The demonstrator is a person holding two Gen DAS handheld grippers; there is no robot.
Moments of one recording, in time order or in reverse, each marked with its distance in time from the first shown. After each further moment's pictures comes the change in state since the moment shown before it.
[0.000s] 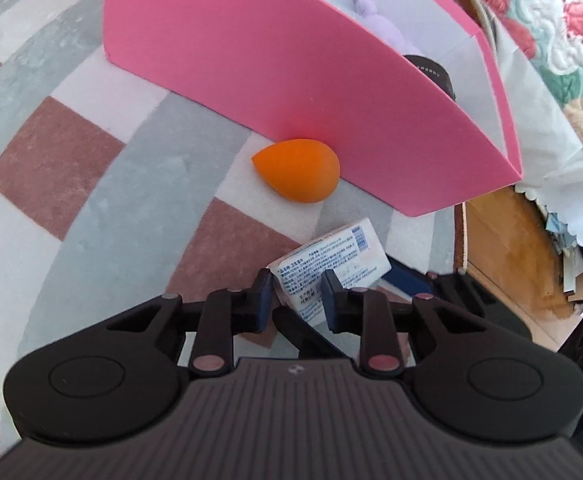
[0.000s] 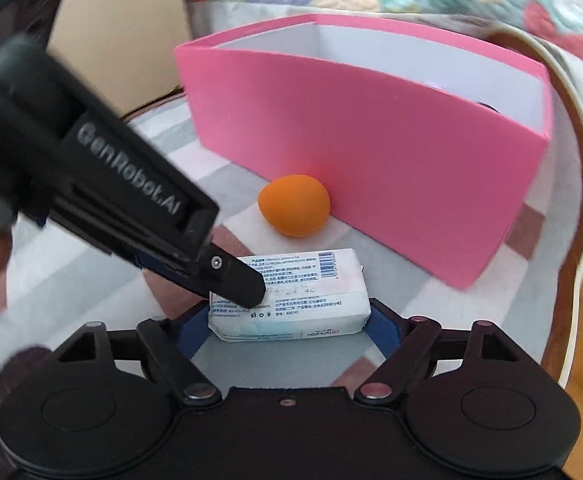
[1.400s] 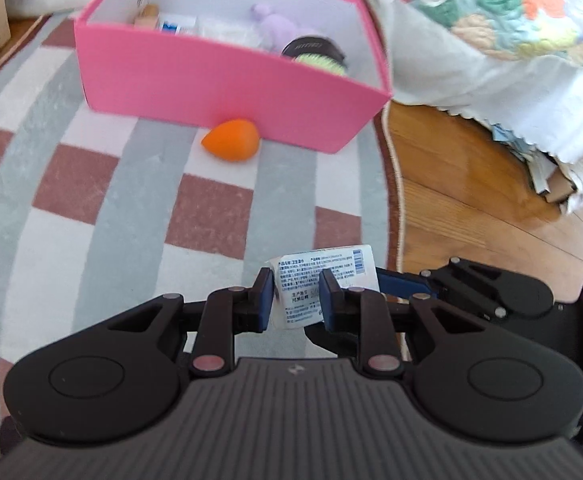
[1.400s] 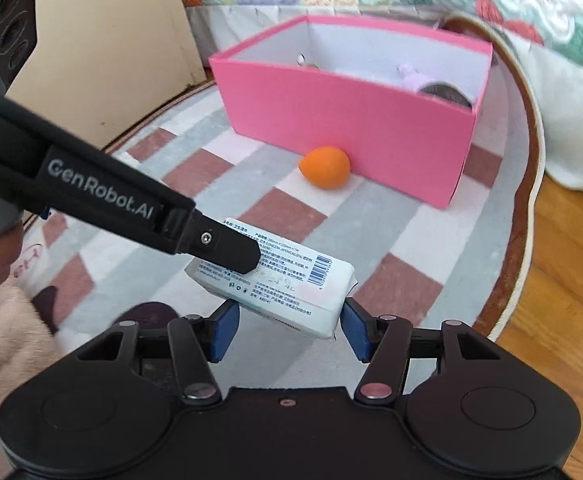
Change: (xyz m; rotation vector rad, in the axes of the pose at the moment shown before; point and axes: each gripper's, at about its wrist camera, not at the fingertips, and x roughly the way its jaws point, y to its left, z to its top) left arm -0.096 -0.040 -0.037 0.321 0.043 -0.027; right arm -0.101 0.045 -0.002 0.098 0.101 0.002
